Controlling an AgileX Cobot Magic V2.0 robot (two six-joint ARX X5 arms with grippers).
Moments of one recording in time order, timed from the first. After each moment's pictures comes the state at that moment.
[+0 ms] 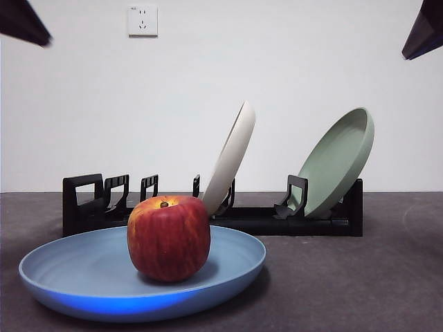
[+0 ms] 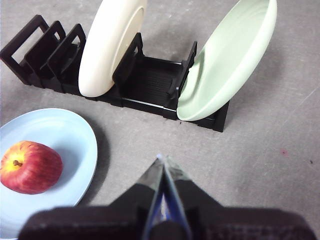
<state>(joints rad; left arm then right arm) -0.46 0.62 0.68 -0.48 0.08 -0.11 0.54 0.77 0.78 -0.61 0.08 0.13</state>
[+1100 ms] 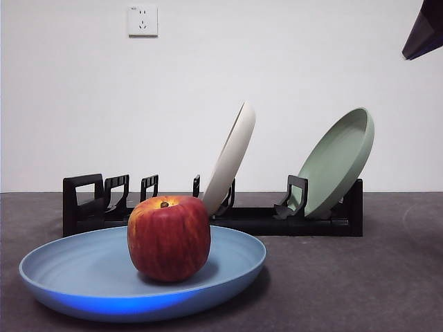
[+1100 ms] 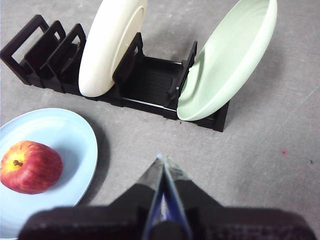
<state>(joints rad) 0.08 0.01 0.02 -0.13 0.08 -0.01 0.54 0.77 0.78 -0.61 0.08 0.13</state>
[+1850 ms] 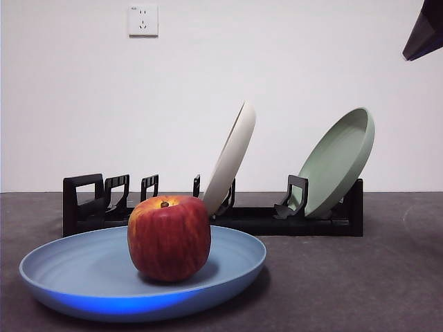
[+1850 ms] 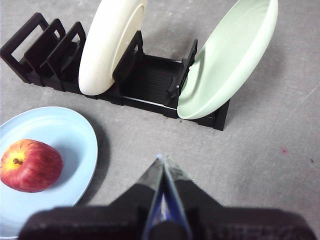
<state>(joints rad) 0.08 0.00 0.02 -0.18 0.08 -0.05 0.54 0.77 0.78 -0.61 0.08 0.13</state>
